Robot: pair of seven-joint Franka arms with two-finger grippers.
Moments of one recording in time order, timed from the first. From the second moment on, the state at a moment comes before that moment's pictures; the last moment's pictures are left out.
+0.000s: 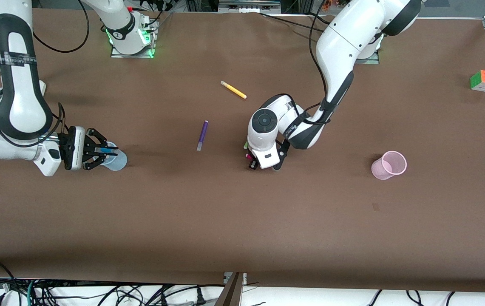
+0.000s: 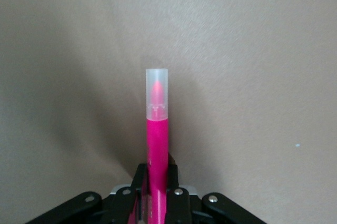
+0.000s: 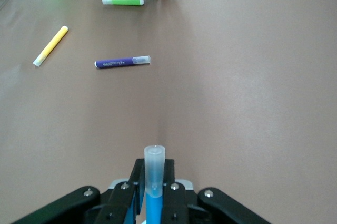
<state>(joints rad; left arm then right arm) -0.48 0.87 -0.25 -1.45 0.22 2.32 -1.98 0.20 0.44 -0.32 -1.79 0.74 1.81 -1.85</state>
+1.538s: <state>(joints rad) 0.34 0.48 -0.26 -1.54 -0.47 1.48 -0.91 0.32 0.42 -0.31 -1.46 0.33 1.64 -0.43</state>
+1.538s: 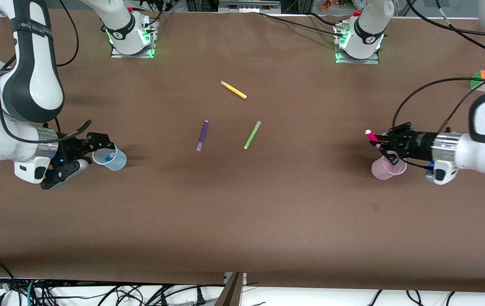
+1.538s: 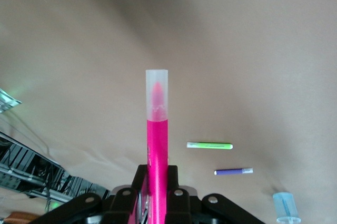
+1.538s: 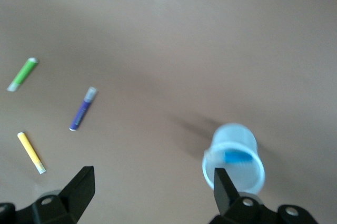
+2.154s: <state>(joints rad) 0.52 0.62 -0.26 -1.57 -0.49 1.47 -0.58 0.19 0.24 -0.09 -1.45 0.03 1.46 -0.01</state>
